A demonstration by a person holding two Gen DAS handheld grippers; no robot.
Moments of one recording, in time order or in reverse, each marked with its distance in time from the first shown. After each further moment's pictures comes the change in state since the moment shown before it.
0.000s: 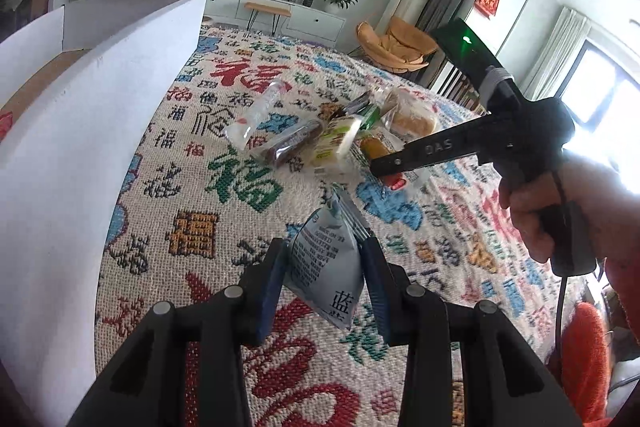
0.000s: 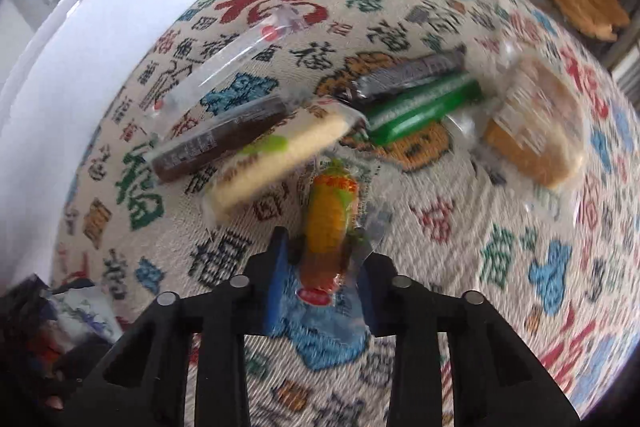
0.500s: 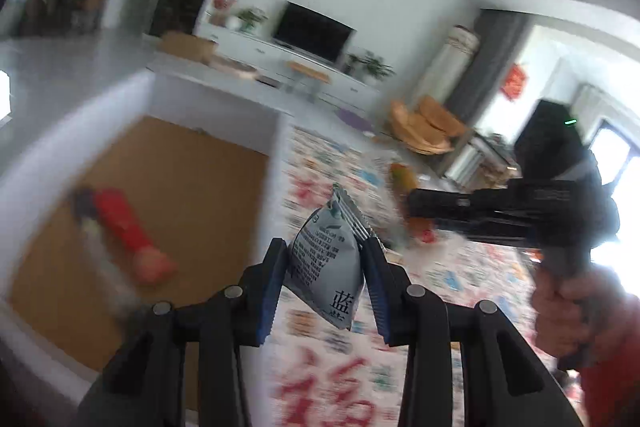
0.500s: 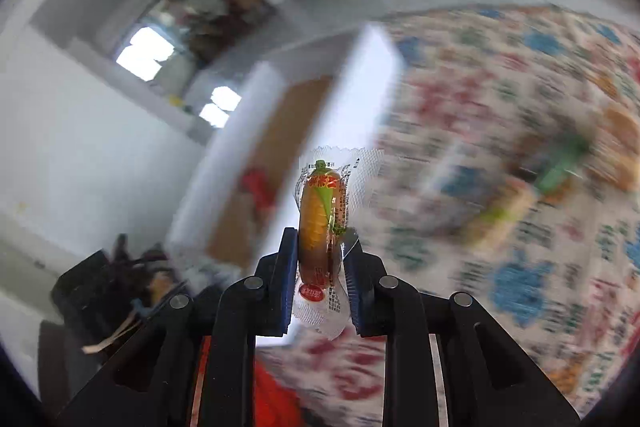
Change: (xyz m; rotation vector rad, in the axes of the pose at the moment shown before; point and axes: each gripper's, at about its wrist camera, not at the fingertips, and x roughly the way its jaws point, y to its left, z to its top) left arm -0.160 0.075 0.081 -0.147 -0.237 0.140; right arm -0.140 0.097 0.020 0.086 -0.231 0.595
